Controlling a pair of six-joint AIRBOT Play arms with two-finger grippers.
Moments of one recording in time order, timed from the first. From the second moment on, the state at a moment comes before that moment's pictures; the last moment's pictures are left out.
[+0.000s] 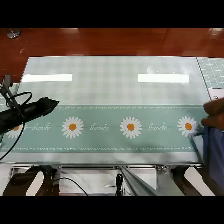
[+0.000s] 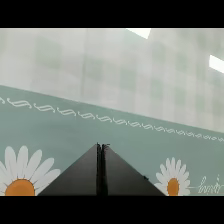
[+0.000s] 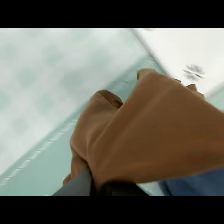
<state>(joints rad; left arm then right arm) 0.12 -0.63 0.54 0.81 -0.86 -1.43 -0.69 -0.96 1.64 -1.48 1.78 1.78</state>
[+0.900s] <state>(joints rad) 0.10 -0.82 0.90 0.70 -0.75 -1.35 -0.83 -0.91 1.40 -0.99 1.38 1.72</state>
